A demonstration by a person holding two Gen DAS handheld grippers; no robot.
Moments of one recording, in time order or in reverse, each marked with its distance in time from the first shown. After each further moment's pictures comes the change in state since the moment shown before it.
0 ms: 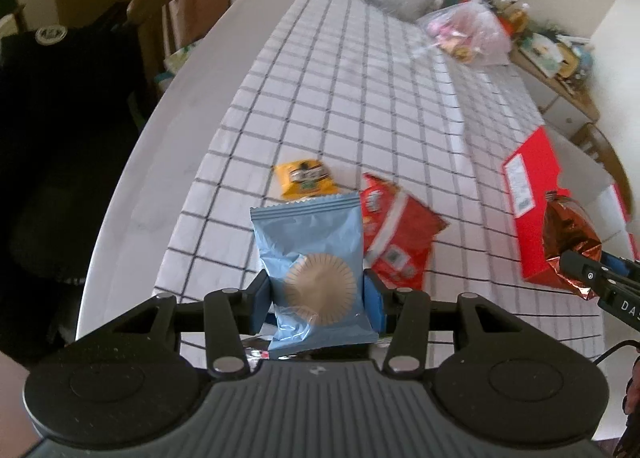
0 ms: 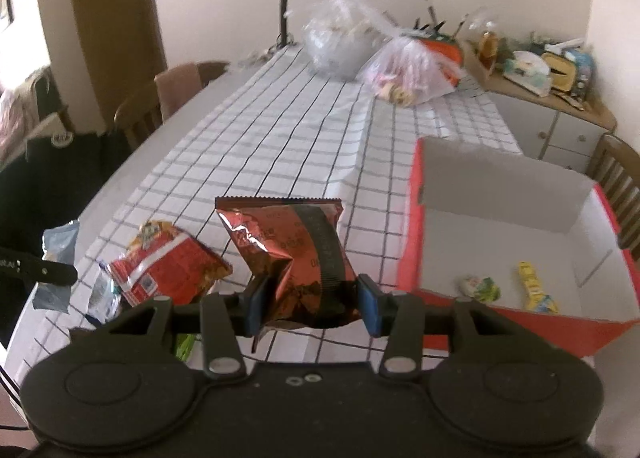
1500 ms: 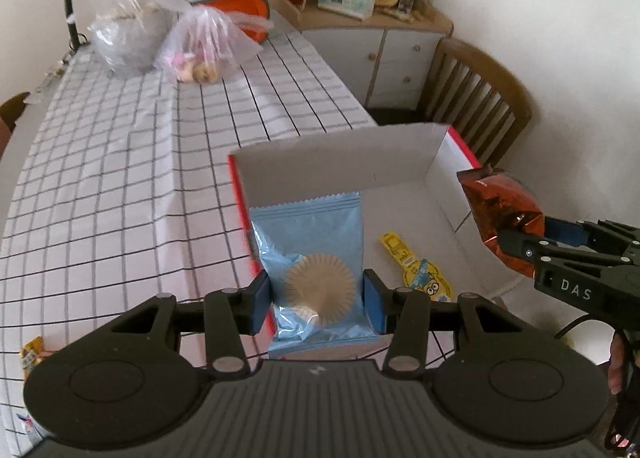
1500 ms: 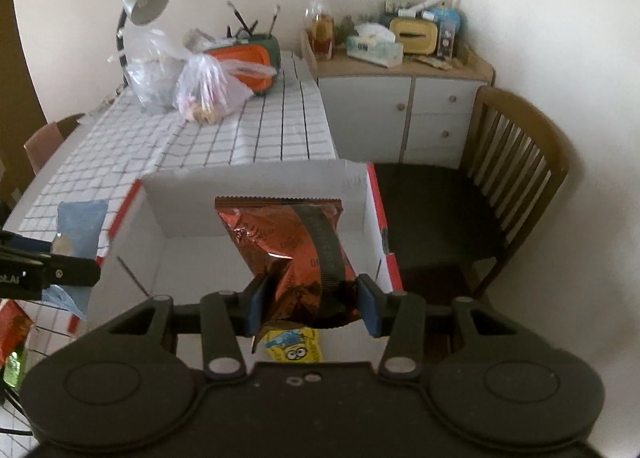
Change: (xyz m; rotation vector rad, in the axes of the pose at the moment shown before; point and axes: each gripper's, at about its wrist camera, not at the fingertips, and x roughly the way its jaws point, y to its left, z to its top) left arm 0.066 -0.342 0.046 0.464 0.003 -0.140; right arm -0.006 -0.247 0.007 0.206 0.008 -0.202
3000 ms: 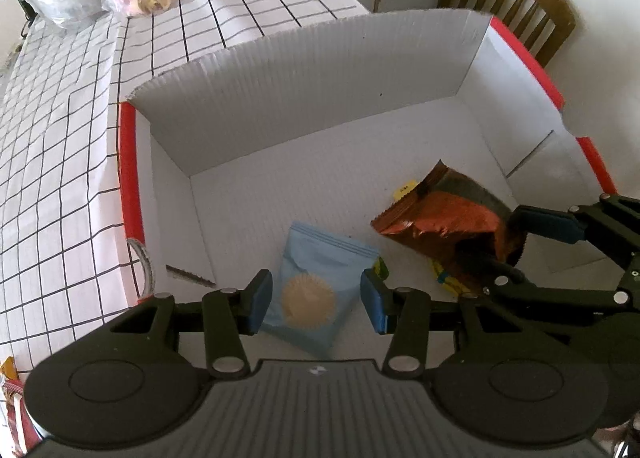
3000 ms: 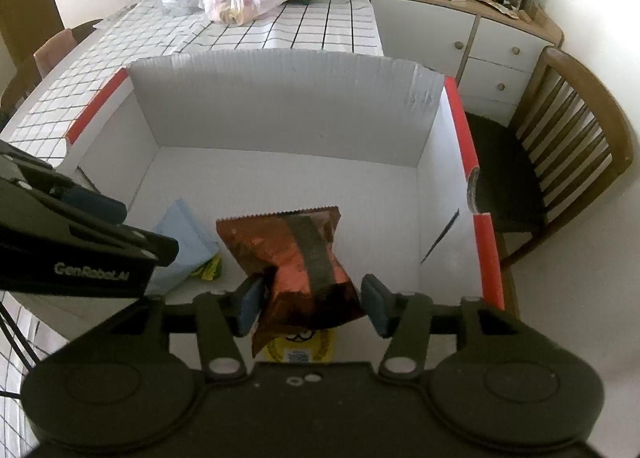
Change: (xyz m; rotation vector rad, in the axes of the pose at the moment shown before) left arm 0.123 -0.041 0.017 0.081 0.251 0.088; right arm 0.085 0.013 -0.012 -0.146 0.214 0.069
